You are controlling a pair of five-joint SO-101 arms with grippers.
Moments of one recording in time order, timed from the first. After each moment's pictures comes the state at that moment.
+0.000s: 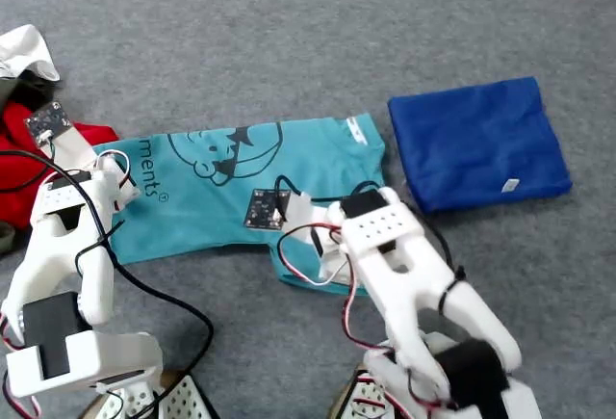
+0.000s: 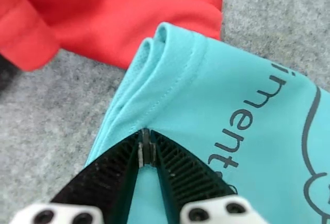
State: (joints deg) left arm -21.1 -6.2 45.3 30.8 9.2; right arm -25.4 -17.8 54.1 61.3 47.0
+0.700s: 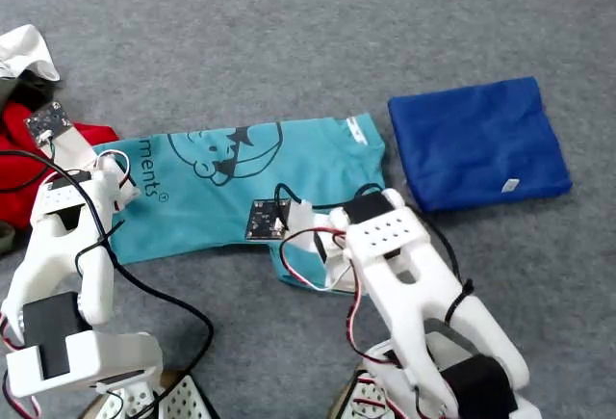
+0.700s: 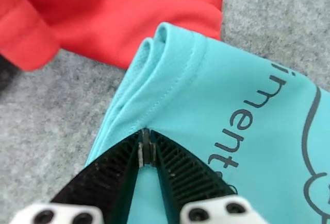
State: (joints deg) left arm -21.1 -6.2 45.3 30.8 9.2; right arm -25.7 -24.4 54.1 68.9 50.1
